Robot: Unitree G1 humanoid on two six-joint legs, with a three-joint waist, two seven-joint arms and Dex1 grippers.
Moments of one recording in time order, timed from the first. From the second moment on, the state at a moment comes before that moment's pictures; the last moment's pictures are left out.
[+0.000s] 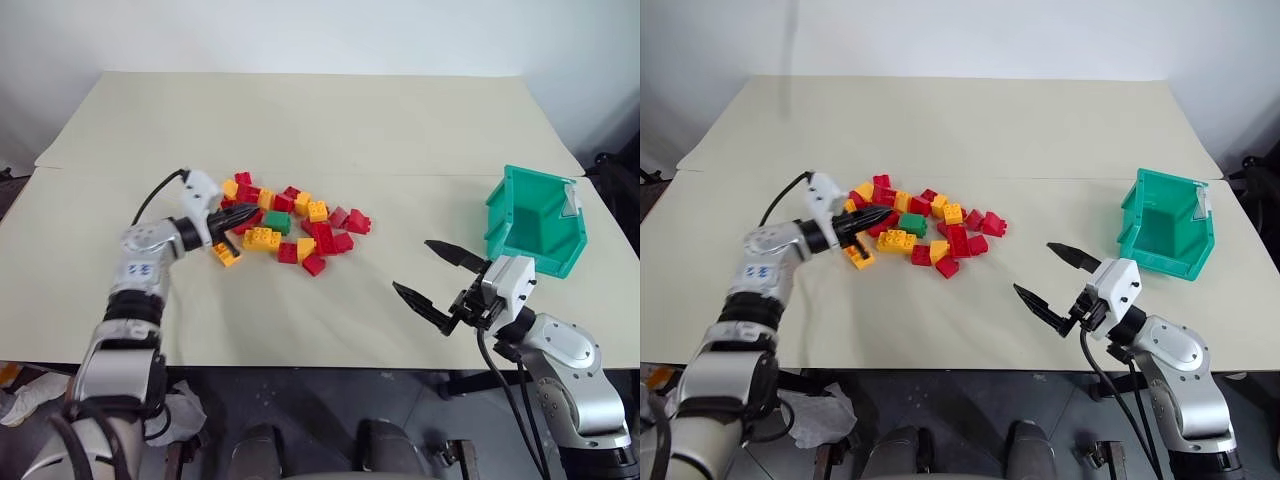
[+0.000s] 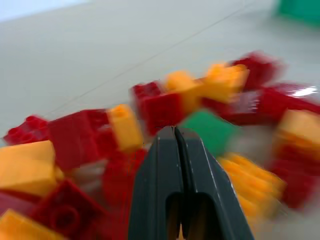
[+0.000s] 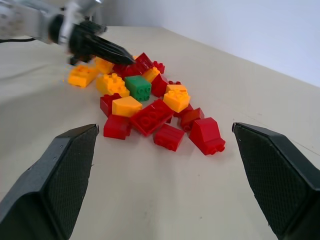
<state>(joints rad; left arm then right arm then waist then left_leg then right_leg) -0.76 0.55 0.13 0.70 -0.28 -0.04 -0.99 -0.03 -0.54 -0.12 -0.35 0.44 0.05 0.79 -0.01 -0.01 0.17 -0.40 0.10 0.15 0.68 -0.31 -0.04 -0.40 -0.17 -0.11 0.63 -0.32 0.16</state>
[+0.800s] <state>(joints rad) -0.19 0.79 0.39 0.12 -0.46 0.25 -1.00 -0.15 -0.58 -0.11 -0.23 0.47 0.05 0.94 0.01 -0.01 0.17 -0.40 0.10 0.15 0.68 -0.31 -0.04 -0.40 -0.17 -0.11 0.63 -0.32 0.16</state>
